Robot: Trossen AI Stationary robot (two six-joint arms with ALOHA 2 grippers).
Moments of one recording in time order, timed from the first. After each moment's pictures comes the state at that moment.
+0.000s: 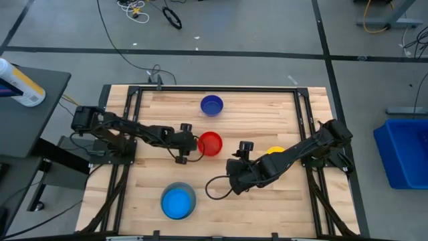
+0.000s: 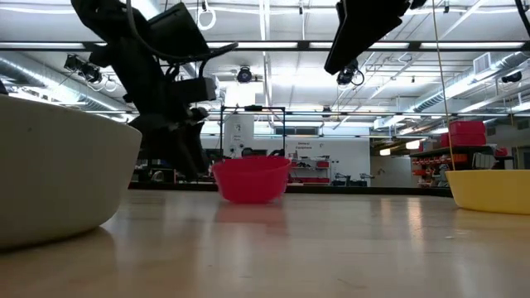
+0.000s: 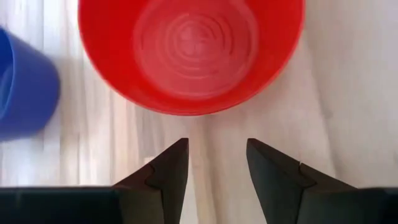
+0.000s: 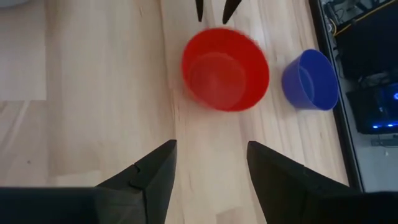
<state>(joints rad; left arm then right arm) -0.01 1.52 0.71 -0.16 -0.25 0.27 0.46 1.79 1.49 -0.97 0.65 0.36</state>
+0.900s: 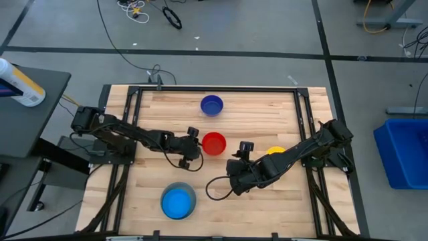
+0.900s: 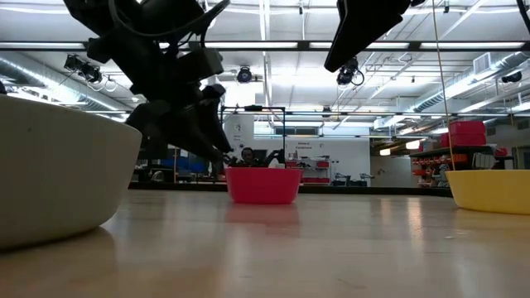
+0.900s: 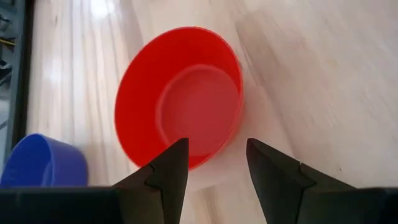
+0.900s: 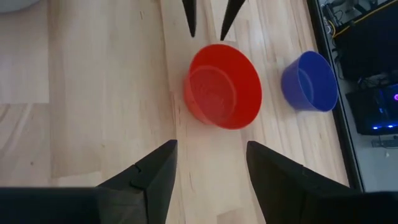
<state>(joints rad) -0.11 1.53 0.72 0.02 -0.28 0.45 0.46 1.79 1.49 -0.96 0.66 0.37</state>
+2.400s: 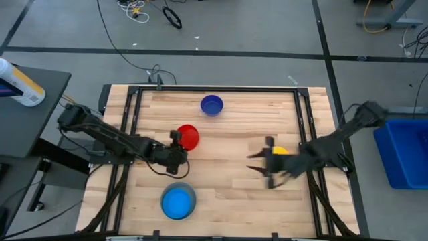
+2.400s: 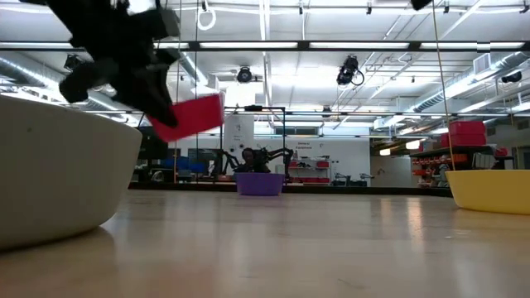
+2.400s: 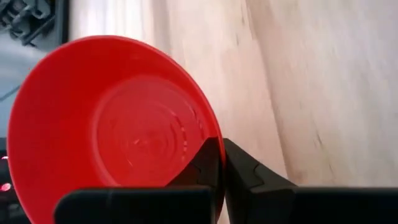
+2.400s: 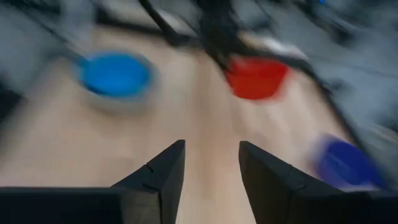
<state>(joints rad) -0.34 1.35 0.76 -0.42 -0.59 0.12 0.57 1.15 0.88 -0.29 0.60 0.09</state>
